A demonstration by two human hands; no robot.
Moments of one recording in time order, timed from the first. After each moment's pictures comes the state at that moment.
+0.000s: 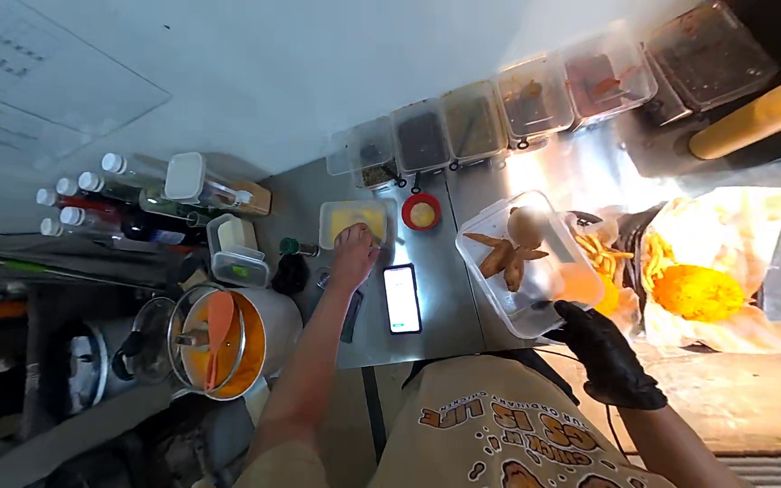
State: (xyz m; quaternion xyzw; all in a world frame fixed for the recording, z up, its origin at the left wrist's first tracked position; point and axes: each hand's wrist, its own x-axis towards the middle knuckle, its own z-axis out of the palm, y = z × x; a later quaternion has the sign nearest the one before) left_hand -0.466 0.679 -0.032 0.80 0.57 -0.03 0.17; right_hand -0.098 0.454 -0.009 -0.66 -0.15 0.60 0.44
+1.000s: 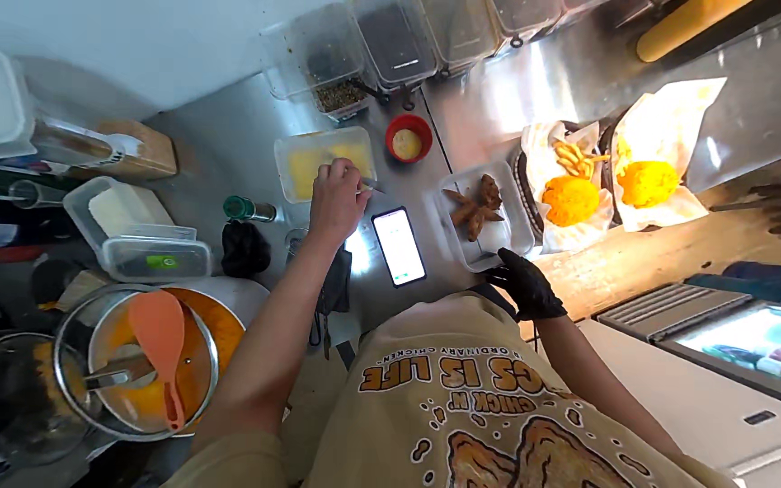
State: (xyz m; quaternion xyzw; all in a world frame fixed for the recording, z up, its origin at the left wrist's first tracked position) left_hand -0.502 0.700 -0.057 0.85 0.47 0.02 0.24; right_hand -0.225 0.422 -0.092 -0.73 -0.03 0.55 0.41
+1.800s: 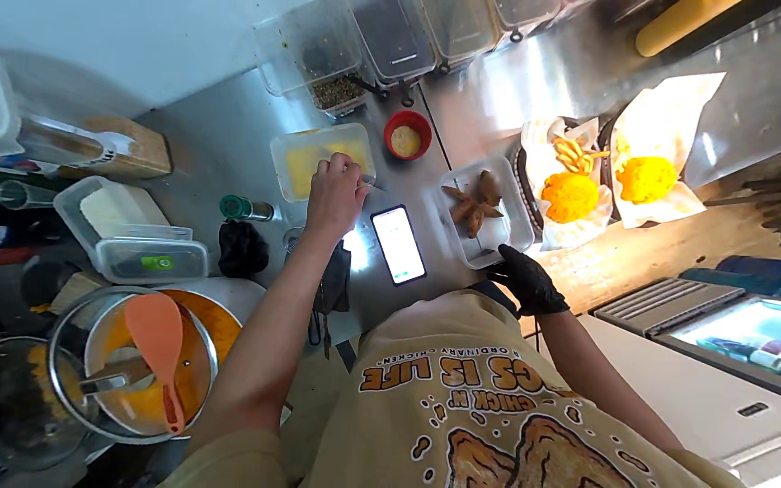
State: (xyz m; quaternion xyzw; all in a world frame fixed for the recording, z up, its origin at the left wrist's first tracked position) left_hand -0.499 0.706 -0.050 0.85 0.46 -0.01 0.24; right_hand -0.218 0.417 -0.100 -0.71 -0.03 0.56 0.42
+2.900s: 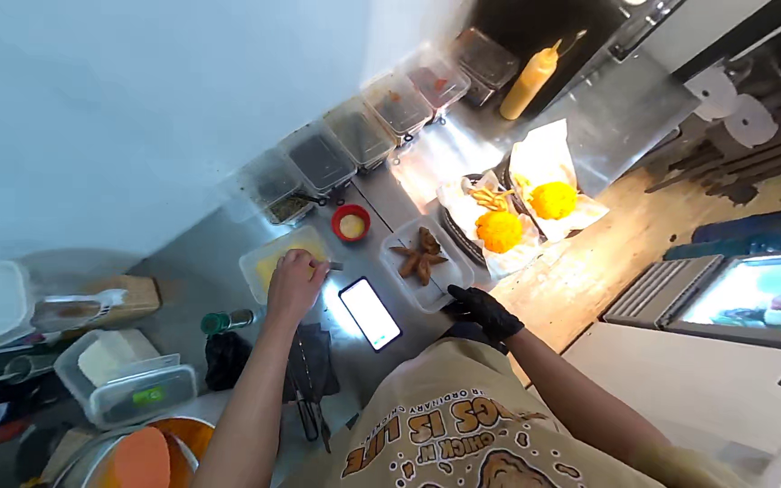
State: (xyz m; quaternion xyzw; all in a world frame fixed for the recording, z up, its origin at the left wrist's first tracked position) left_hand -0.491 0.713 -0.021 0.85 0.46 -0.01 0.26; right_hand -0.221 0.438 -0.075 -0.72 -0.03 0.59 0.37
